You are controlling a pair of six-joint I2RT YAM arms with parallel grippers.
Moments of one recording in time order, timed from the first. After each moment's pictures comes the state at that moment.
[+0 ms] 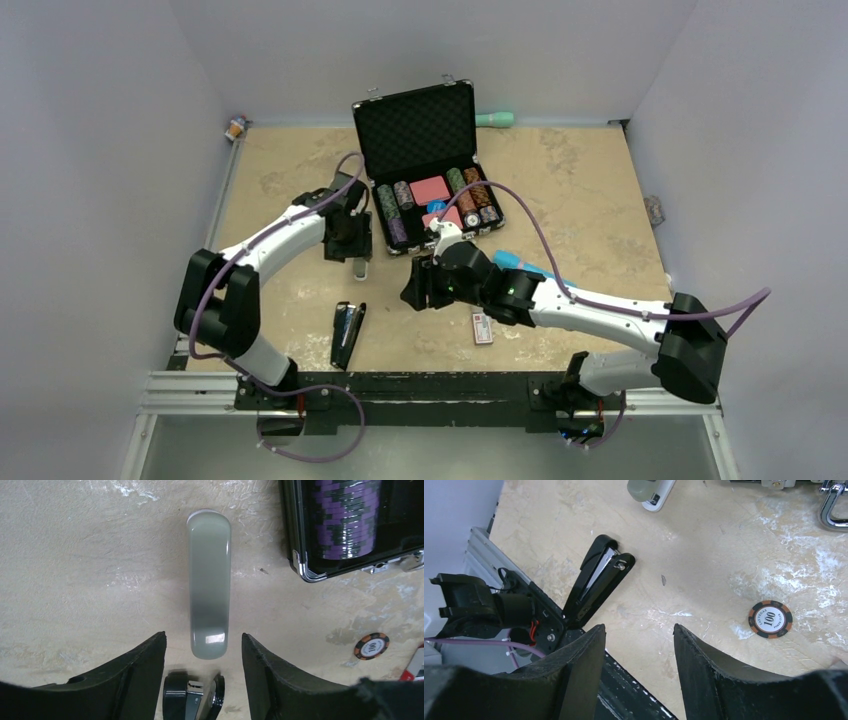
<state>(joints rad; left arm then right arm) -0.41 1.57 1.10 -0.73 -0.05 -0.45 1.06 1.29 0.84 -0.14 0.09 0.70</state>
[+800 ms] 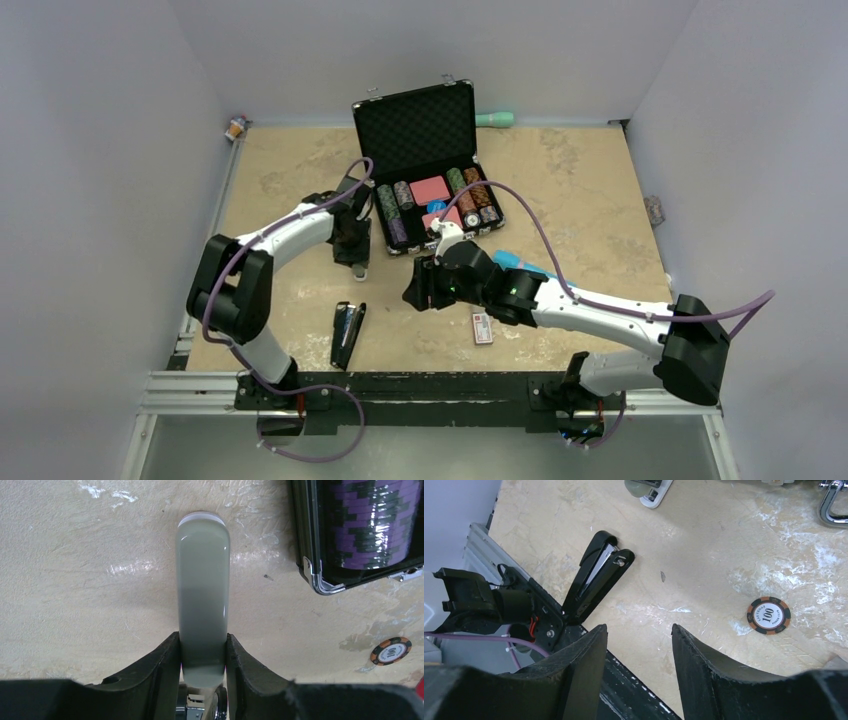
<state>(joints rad) -0.41 1.68 1.10 -0.70 -0.02 -0.41 1.06 1.27 0.84 -0.15 0.08 0.69</state>
